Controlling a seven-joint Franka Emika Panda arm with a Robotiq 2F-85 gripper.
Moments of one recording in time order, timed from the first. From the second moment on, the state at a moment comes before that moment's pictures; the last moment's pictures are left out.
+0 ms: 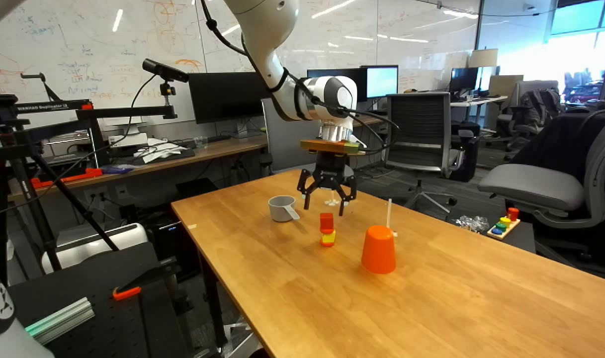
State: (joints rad) arm 0.16 0.84 0.13 -1.51 -0.22 1.91 -0.28
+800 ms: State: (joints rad) arm 0.15 0.84 0.12 -1.51 -0.22 1.91 -0.28
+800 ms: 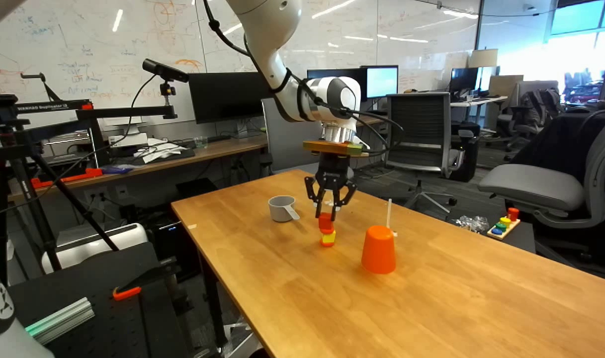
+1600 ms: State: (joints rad) arm 0.19 0.81 0.22 -1.45 -0.20 1.93 -0.30
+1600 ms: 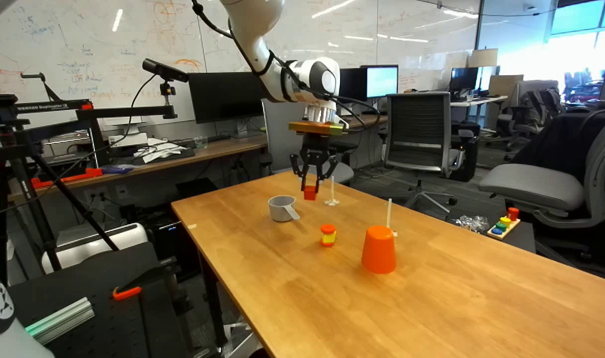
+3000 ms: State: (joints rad) arm 0.31 0.94 0.25 -1.30 -0.12 1.87 -0.31
